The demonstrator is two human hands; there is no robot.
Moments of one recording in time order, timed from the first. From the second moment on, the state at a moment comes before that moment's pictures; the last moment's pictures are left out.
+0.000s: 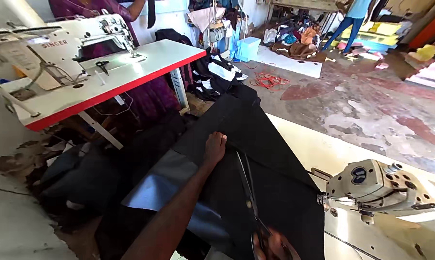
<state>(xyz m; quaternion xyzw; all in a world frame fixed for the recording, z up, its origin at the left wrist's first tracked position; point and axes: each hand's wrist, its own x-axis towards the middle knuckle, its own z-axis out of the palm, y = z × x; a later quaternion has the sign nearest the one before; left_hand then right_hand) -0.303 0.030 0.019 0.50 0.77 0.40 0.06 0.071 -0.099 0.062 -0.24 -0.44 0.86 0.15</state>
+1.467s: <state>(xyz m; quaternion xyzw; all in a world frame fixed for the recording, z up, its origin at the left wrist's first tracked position) -0.274 0.053 0.030 0.67 0.69 0.27 0.07 0.346 -0.191 0.088 -0.61 -0.50 0.59 0.20</state>
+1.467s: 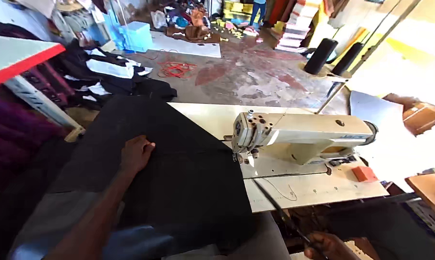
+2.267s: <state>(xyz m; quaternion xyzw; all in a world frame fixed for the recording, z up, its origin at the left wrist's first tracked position) -0.218 0.218 0.061 0.45 0.85 0.25 0.13 0.306 -0.119 0.040 -0.51 -0.71 0.36 0.32</state>
